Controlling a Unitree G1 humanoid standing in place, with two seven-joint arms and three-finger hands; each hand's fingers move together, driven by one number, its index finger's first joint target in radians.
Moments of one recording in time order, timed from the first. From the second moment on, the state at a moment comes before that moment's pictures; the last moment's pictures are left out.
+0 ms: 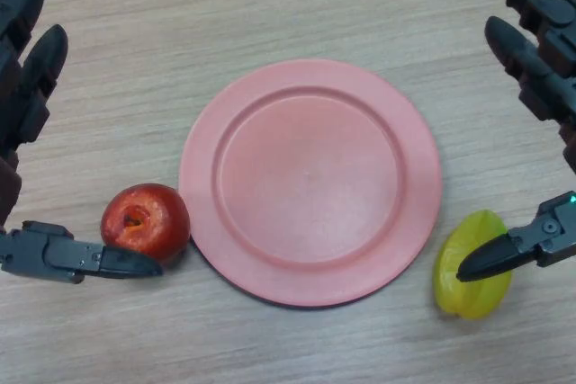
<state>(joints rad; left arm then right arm) 0.04 0.26 0.34 -0.76 -0.27 0.37 -0.27 -0.12 -0.33 -0.17 -0.77 0.19 0.54 0.32</state>
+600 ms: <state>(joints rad) 0.12 0.22 0.33 -0.43 -0.04 -0.02 -0.31 -0.12 -0.32 -0.16 -0.79 0.19 0.54 0.32</state>
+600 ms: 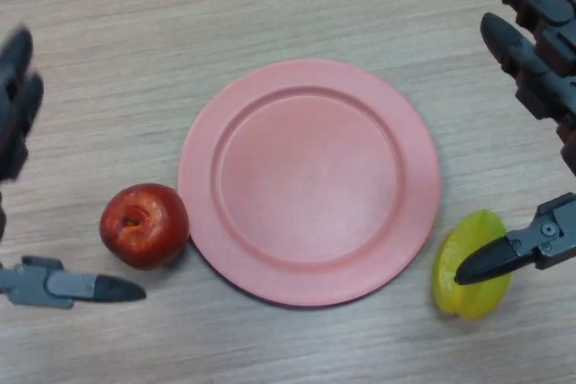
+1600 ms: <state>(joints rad) 0.00 0.26 0.08 -0.24 0.53 -0.10 -0.12 -0.11 -0.33 -0.21 -0.80 0.24 0.54 0.29</state>
